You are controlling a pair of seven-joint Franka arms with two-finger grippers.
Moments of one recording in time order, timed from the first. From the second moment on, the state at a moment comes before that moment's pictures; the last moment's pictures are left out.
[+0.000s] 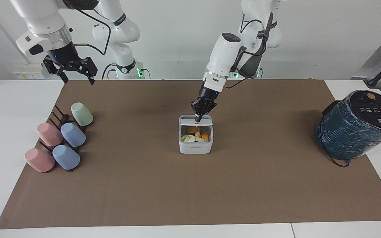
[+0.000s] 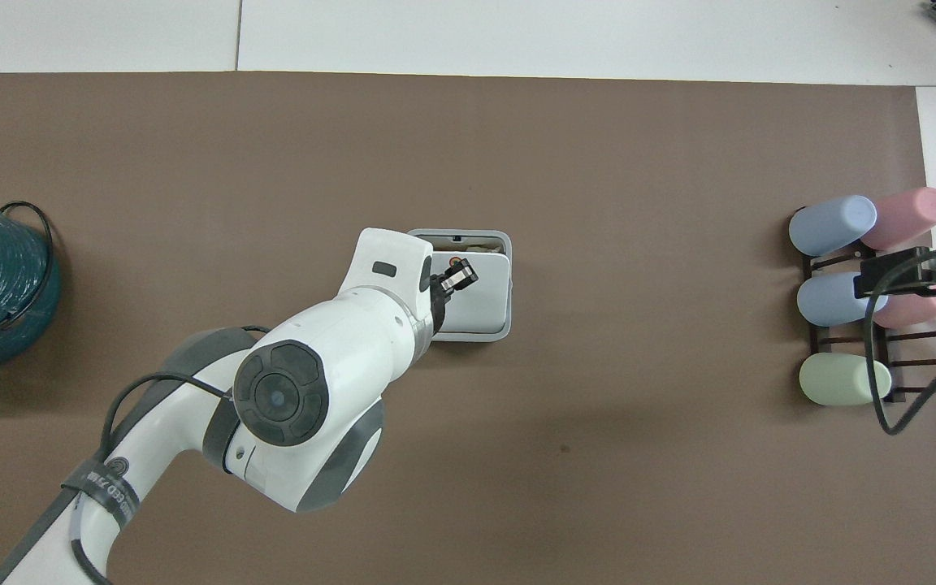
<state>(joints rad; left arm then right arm) -0.62 0.09 -0.05 -2.07 -0.10 2.68 -1.06 0.08 -0.08 -0.08 -1.63 -0.03 1.54 0.07</state>
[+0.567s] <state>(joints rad) -0.62 0.21 -0.05 -2.03 -0.10 2.75 -1.06 0.08 -0.08 -0.08 -1.63 -0.03 1.54 0.07</state>
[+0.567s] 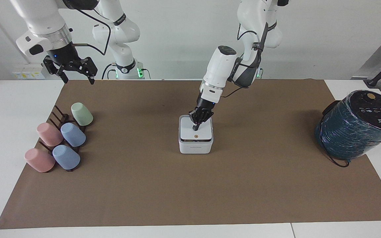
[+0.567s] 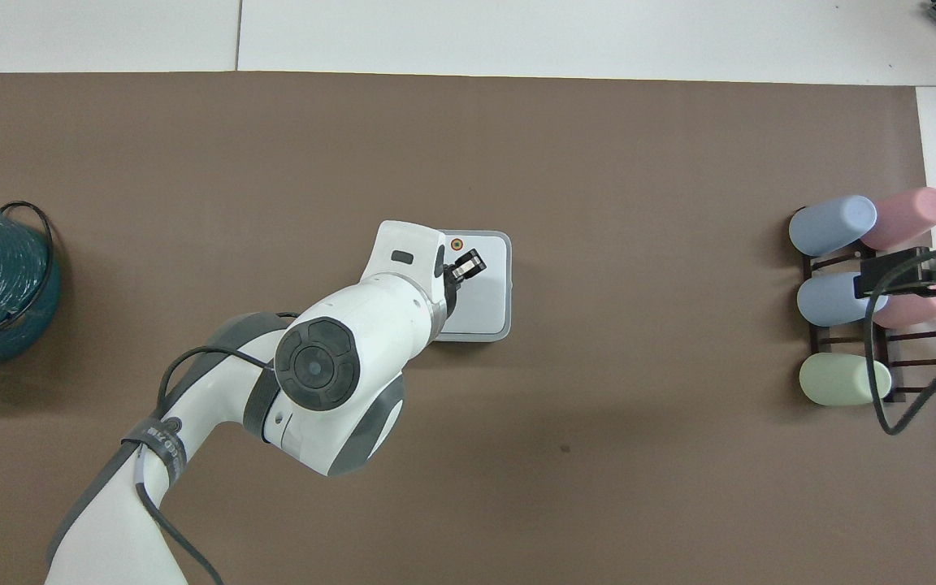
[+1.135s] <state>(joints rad) -0.62 0.23 -0.05 -2.01 -0.10 2.76 -1.06 0.08 -0.08 -0.08 -1.63 -0.03 1.54 0.07</state>
